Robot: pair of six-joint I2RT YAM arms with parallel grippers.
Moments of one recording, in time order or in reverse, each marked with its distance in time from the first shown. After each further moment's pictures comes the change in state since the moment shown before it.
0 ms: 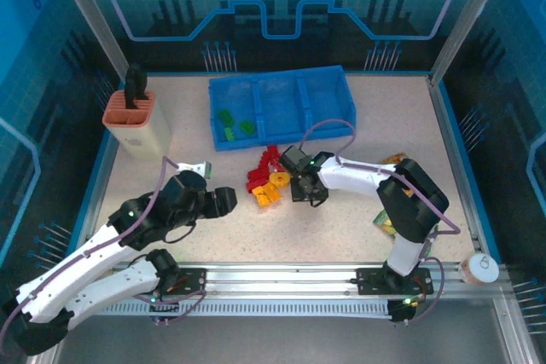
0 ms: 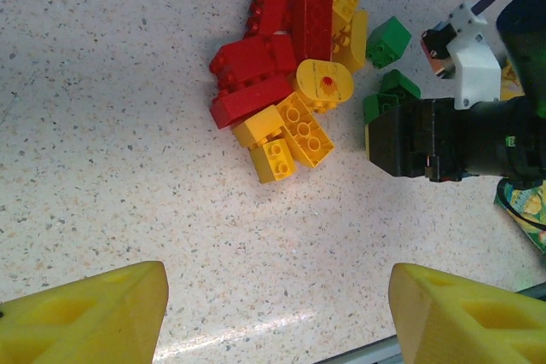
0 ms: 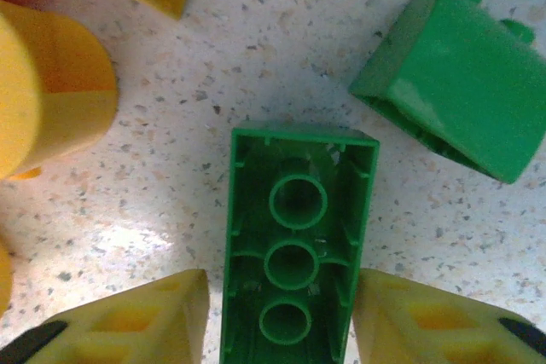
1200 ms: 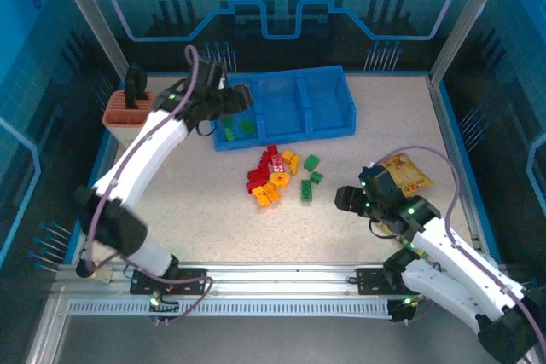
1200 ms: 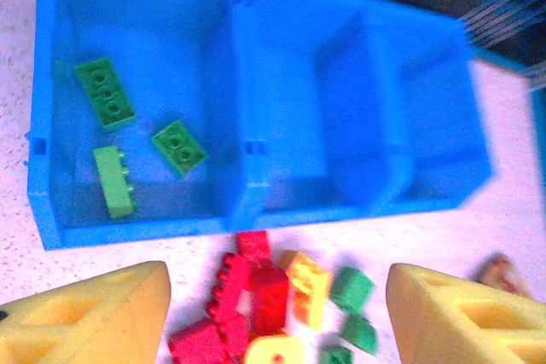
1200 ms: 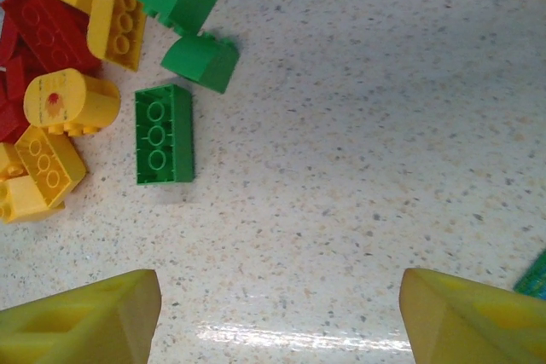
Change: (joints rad) left arm 0.410 0.781 0.789 0.079 0.150 0.216; right arm -0.215 -0.963 -0.443 -0.087 -0.076 0.001
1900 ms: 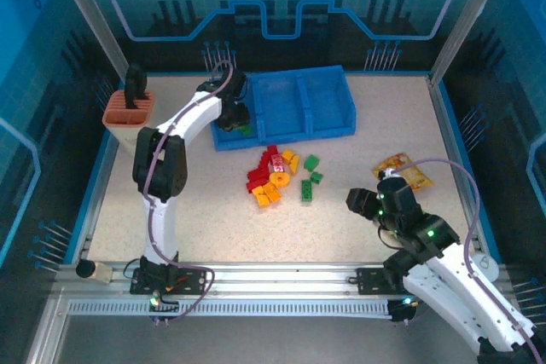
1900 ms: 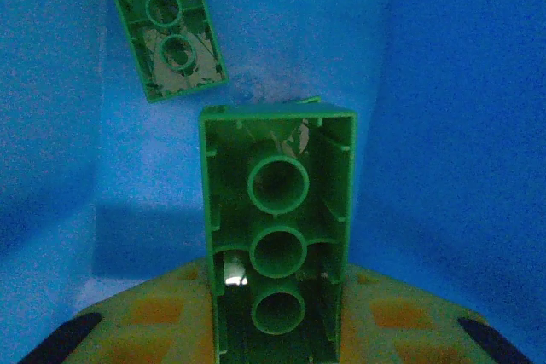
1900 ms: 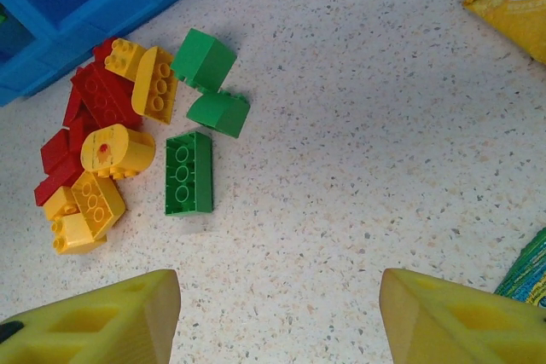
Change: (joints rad) left arm 0.088 0.628 0.227 -0.085 -0.036 -0.016; right arm -0.059 -0.282 -0.080 -0.019 0.016 0.028
